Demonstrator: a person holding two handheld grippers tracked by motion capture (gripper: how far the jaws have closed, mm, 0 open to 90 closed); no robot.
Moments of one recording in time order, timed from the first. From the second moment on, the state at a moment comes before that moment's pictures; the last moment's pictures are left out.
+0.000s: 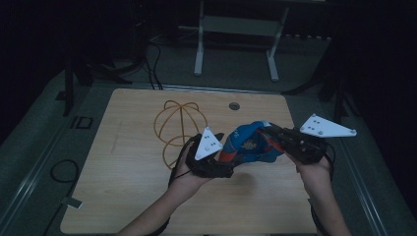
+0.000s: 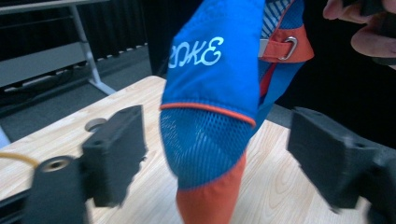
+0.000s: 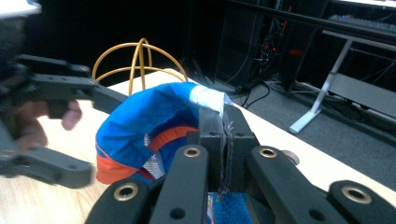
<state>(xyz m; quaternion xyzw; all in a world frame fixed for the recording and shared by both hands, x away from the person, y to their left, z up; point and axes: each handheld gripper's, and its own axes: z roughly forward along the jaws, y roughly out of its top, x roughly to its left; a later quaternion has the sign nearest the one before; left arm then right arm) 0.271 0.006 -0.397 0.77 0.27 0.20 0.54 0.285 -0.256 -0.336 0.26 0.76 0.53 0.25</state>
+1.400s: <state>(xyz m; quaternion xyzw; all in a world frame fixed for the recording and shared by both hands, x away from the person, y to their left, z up) 0.276 0.001 -0.384 0.75 0.25 0.28 0.54 0.224 -0.251 -0.385 0.22 0.79 0.54 0.17</state>
